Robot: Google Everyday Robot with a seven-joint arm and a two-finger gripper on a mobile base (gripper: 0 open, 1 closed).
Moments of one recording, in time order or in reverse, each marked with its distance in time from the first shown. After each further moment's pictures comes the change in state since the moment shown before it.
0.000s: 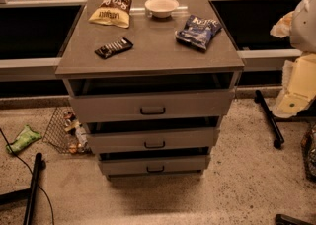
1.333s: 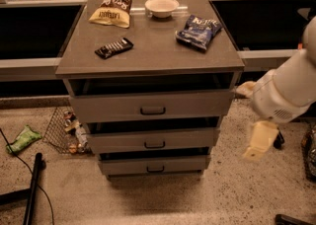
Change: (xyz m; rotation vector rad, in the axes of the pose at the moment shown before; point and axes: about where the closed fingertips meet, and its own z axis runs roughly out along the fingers) arm 0.013 0.039 0.143 -0.119 -0.124 -0.036
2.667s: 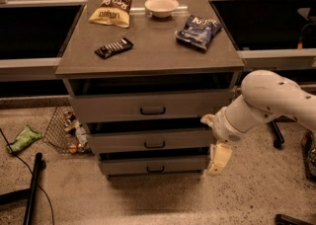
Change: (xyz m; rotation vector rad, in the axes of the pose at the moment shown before) arm -0.001 -0.001 0.179 -0.186 -0.124 -0.066
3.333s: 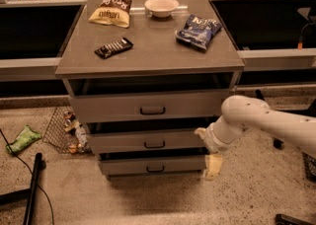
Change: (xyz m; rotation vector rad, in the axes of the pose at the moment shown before) arm 0.059 -0.039 0.104 -0.020 0.078 -0.115
